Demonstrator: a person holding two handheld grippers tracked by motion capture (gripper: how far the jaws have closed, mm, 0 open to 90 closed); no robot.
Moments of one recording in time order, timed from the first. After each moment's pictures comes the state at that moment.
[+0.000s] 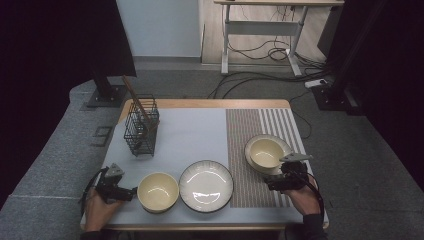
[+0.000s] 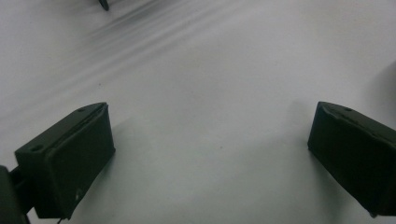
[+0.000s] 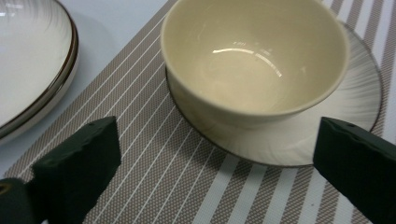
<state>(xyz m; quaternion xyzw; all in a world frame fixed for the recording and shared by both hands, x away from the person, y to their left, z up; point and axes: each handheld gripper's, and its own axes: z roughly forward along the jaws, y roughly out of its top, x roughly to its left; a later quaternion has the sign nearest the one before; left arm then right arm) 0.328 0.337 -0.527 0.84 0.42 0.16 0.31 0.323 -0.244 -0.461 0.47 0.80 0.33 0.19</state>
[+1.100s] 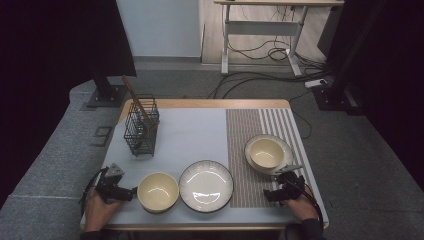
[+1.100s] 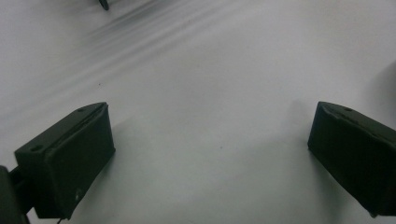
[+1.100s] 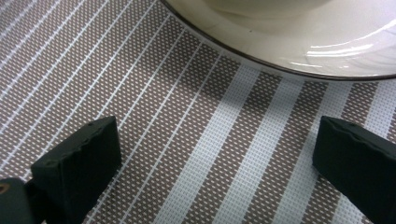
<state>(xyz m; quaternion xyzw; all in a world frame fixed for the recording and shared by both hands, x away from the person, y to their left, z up) 0.328 0.337 -0.527 0.84 0.42 0.16 0.31 0.324 -0.249 -0.521 0.49 0.82 0.25 0.15</state>
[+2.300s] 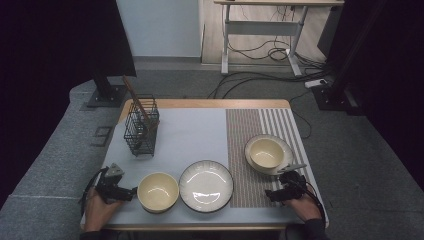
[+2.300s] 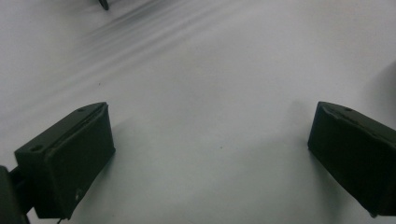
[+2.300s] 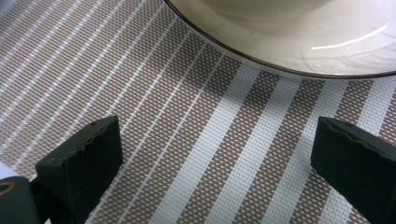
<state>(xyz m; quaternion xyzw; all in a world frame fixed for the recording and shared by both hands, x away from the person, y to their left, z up) 0.328 0.337 -0.527 0.84 0.42 0.16 0.31 0.322 -0.255 -0.511 0.49 0.82 0.26 0.13</state>
